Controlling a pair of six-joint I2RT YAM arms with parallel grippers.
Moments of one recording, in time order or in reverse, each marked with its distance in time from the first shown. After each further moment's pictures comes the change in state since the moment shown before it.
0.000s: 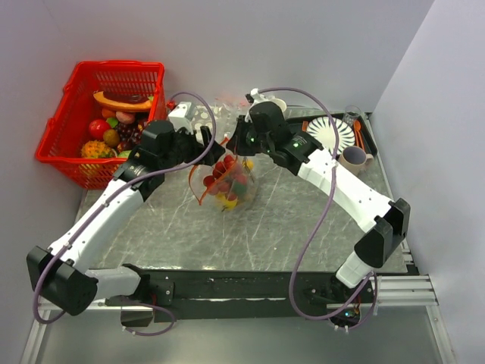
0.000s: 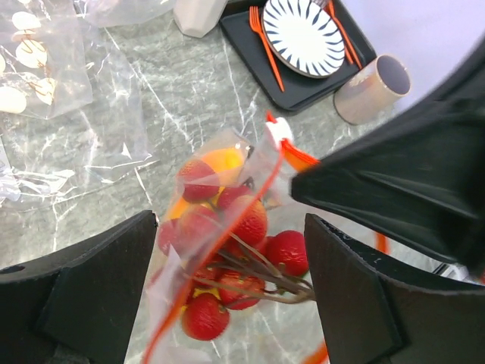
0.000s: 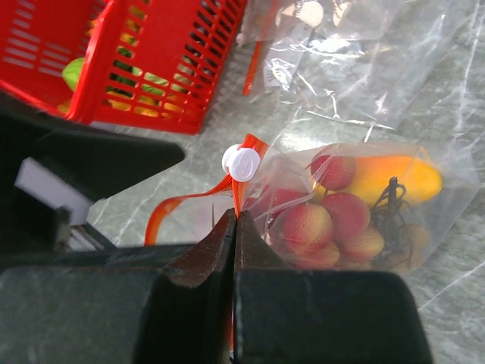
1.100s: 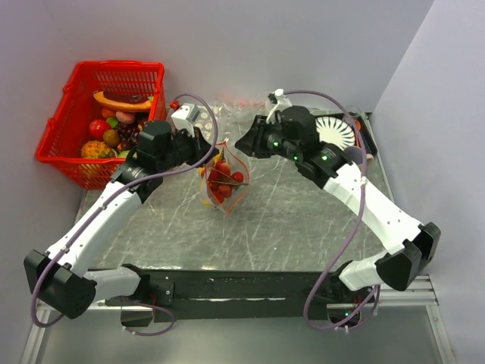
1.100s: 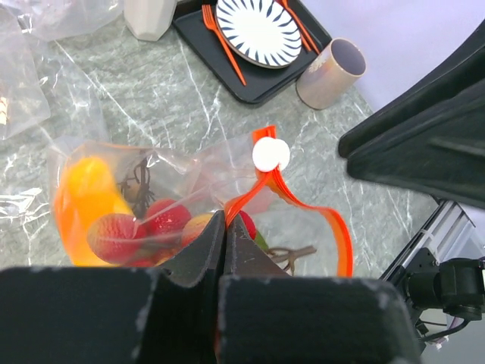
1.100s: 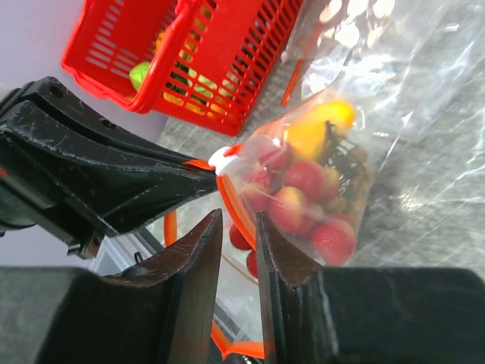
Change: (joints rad) left arm 0.000 -0.021 -0.005 0.018 0.128 0.037; right arm -0.068 -0.212 -0.191 0.131 -0.159 -0.011
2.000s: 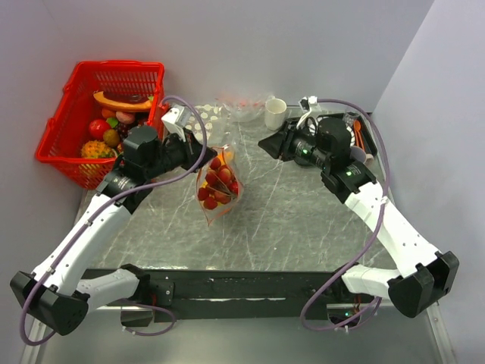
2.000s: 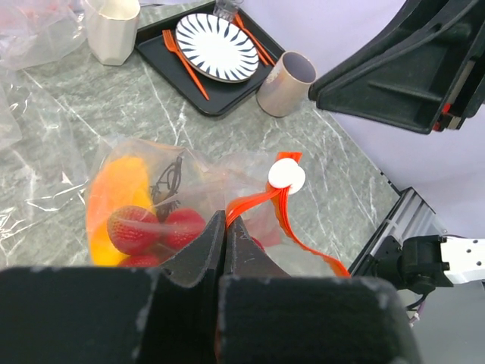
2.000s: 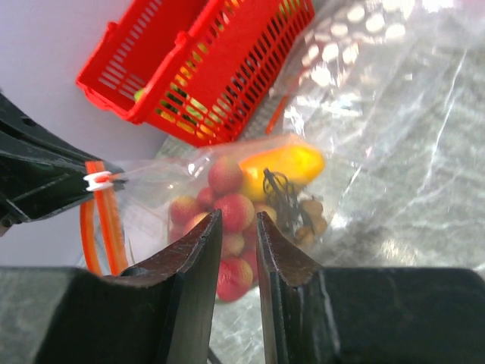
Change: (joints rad) left arm 0.000 -0.118 -0.017 -0.005 0.077 -0.016; right arm -0.196 -0.209 -0.275 0.218 -0.182 -0.074
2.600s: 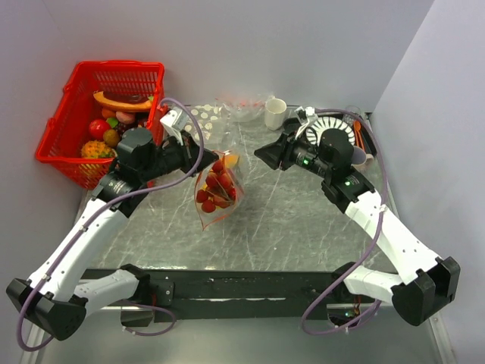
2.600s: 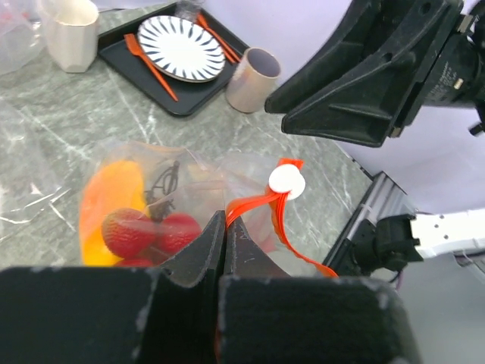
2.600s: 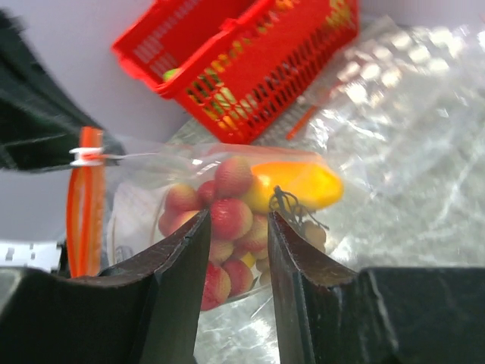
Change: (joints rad) left arm 0.000 -0.037 -0.003 0.002 0.092 -0.004; right arm 0.000 -0.062 -0.142 0.175 -0.129 -0.091
